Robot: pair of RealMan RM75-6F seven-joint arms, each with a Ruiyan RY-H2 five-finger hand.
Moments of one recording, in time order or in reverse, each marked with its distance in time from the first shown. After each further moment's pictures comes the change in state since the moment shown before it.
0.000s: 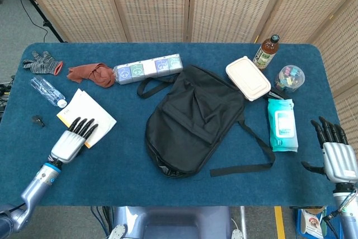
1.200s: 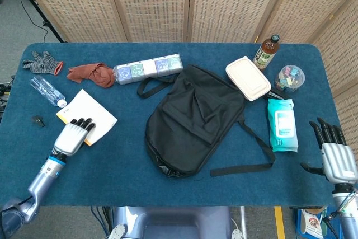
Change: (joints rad) left arm -0.034 -0.096 -0.033 0.144 -0.032 0.059 0.014; right arm 0.001 0.006 -0.006 -0.010 -0.002 -0.009 0.003
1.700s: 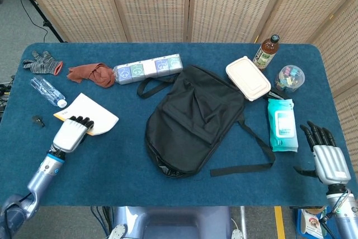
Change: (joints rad) left arm -0.023 -0.036 -0.006 0.117 0.018 0.118 -0.102; right arm 0.018 -0.010 -0.024 0.005 -0.030 -0.052 0.032
